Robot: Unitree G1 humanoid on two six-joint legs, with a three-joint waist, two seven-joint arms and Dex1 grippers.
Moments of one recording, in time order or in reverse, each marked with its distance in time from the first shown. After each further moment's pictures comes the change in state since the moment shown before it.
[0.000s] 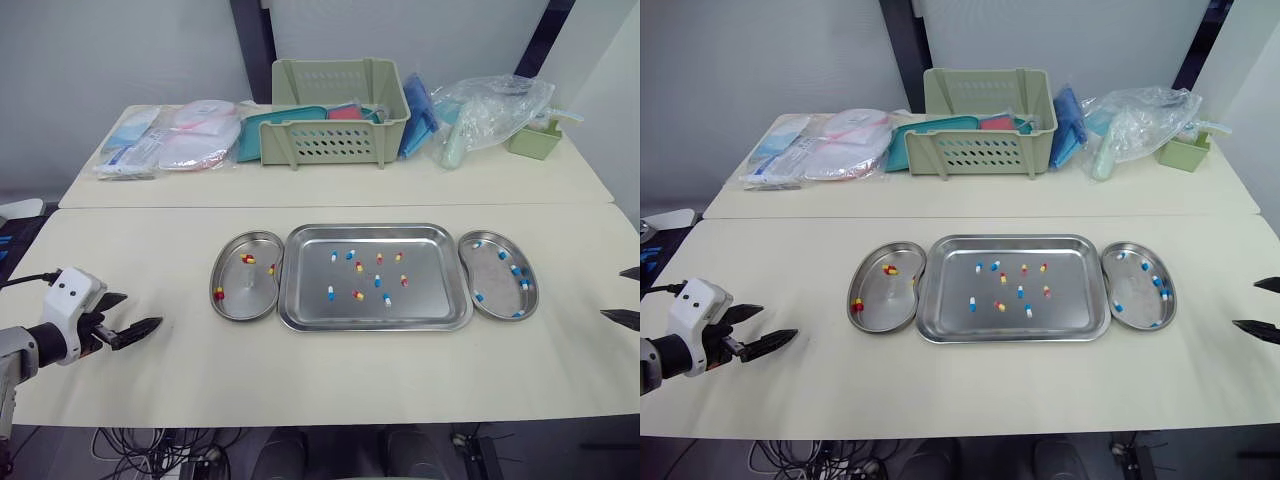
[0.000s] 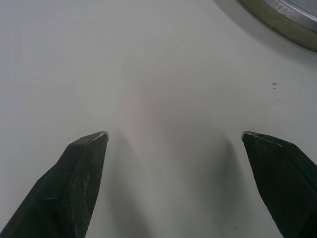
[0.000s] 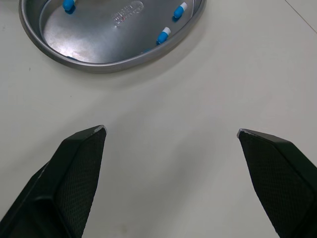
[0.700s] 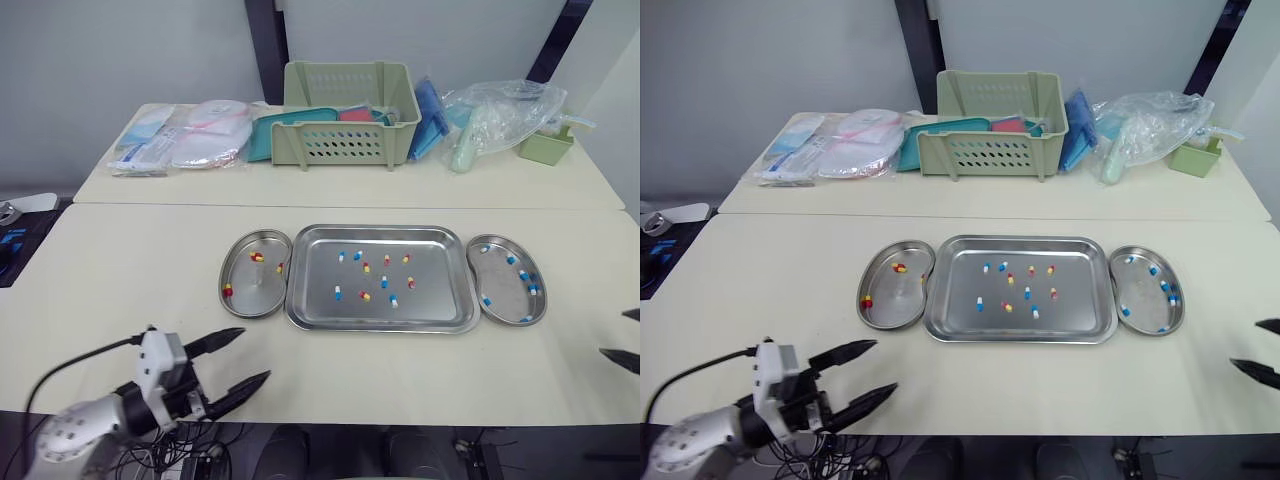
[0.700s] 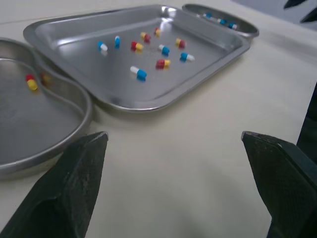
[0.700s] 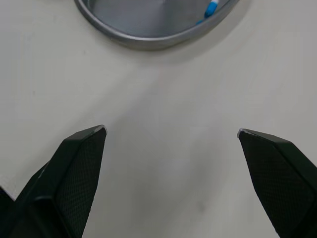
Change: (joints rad) left arm 0.372 -0.431 -0.143 -0.643 -0.186 -0.149 -0.032; right arm 0.509 0.164 -0.325 -0.404 0.056 0.197 -0.079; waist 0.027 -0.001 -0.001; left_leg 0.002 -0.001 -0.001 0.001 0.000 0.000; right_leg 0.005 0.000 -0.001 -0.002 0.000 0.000
